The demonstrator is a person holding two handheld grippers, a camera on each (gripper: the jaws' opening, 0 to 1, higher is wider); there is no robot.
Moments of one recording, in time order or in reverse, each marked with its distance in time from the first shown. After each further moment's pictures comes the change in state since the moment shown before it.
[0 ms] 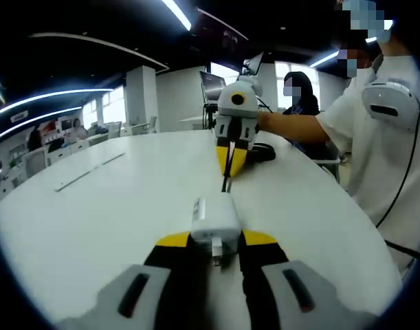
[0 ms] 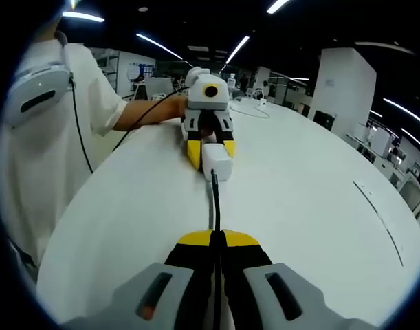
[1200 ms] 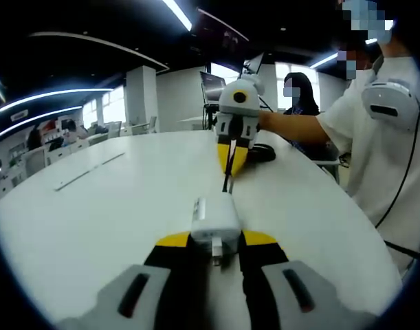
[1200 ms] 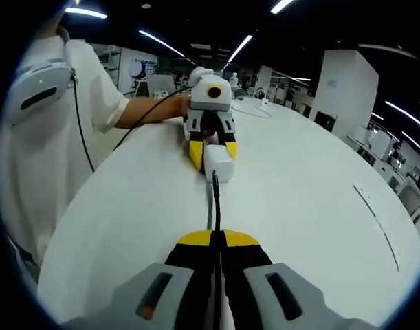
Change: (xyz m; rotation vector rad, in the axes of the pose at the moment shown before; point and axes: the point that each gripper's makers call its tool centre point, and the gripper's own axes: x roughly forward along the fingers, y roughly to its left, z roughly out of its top) left arm -0.001 0.000 0.000 -0.006 -0.002 -0.002; right arm -0.003 0.001 0.002 -0.022 0.014 -0.003
